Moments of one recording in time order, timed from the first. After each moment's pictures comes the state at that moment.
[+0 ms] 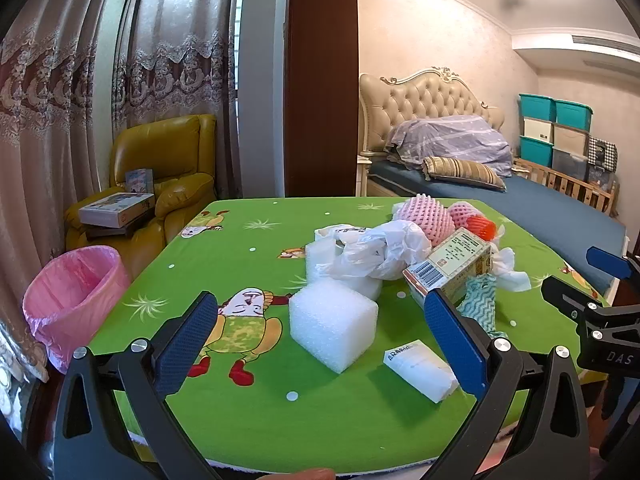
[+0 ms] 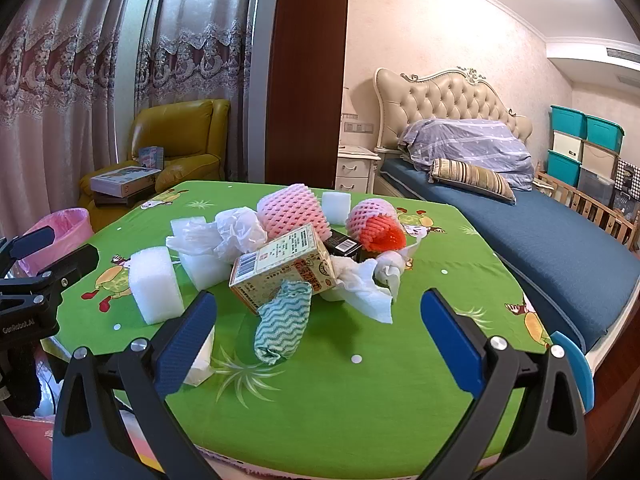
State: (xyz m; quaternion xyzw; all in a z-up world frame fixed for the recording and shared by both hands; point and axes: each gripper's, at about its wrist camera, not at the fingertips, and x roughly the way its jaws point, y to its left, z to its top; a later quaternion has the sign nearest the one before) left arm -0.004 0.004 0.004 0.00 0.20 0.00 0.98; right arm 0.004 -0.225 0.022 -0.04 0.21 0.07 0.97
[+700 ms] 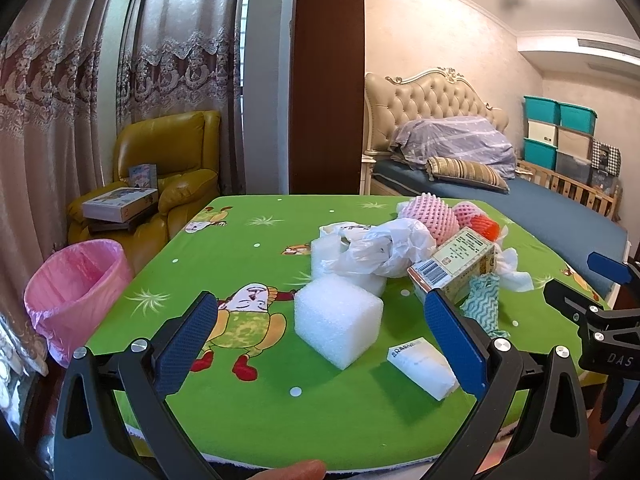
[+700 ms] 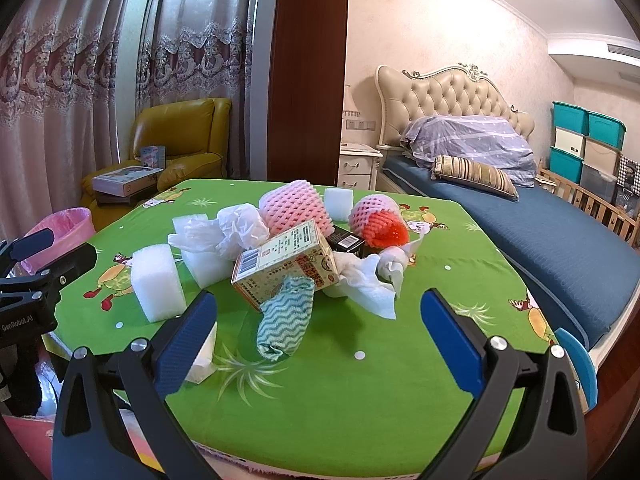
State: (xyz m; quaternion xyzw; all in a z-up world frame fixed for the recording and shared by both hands) left arm -0.005 0.007 0.002 -0.01 0.20 0.01 0.98; right arm 0.004 -0.224 0.020 -0.04 0.22 0.07 0.97
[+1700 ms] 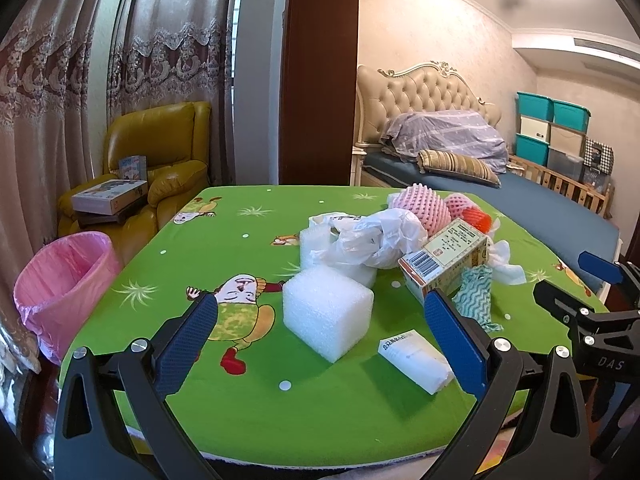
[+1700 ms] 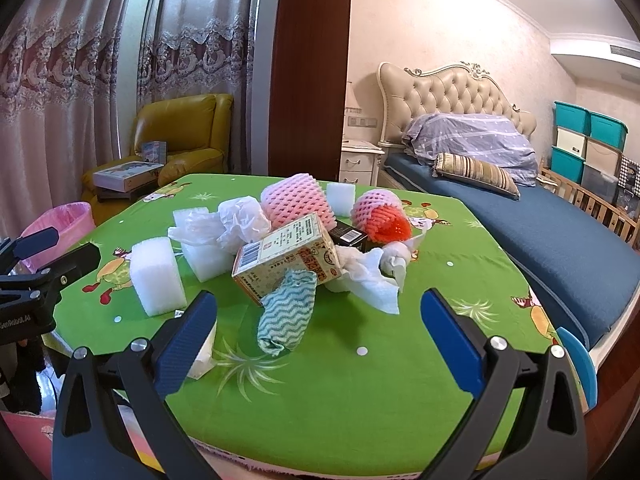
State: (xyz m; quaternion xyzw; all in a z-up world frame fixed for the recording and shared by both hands) left arm -0.002 0.008 -0.003 -0.02 0.22 -0.01 0.98; right arm 0.007 -0.223 0.012 -0.04 0.22 0.08 0.97
